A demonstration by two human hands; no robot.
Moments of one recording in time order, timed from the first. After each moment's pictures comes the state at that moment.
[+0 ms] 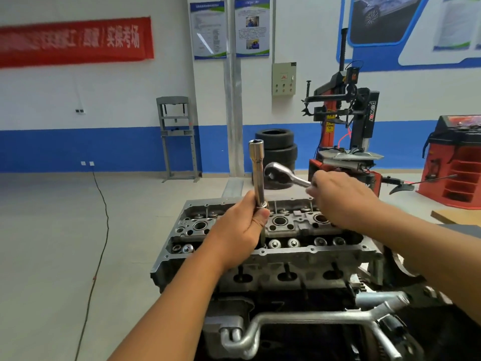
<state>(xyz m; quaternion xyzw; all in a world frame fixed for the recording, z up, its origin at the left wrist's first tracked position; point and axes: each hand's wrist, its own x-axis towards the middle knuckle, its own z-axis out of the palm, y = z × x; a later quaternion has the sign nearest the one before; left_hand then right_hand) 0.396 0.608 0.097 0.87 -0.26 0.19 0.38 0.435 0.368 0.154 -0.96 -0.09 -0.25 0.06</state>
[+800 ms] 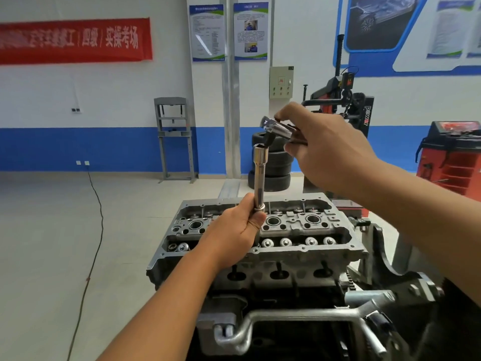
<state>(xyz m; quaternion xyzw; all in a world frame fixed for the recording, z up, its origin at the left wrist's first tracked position) 0.401 0.607 0.092 0.88 -0.25 0.20 0.34 0.357 0.411 0.237 -0.88 -0.22 -0.40 0.13</state>
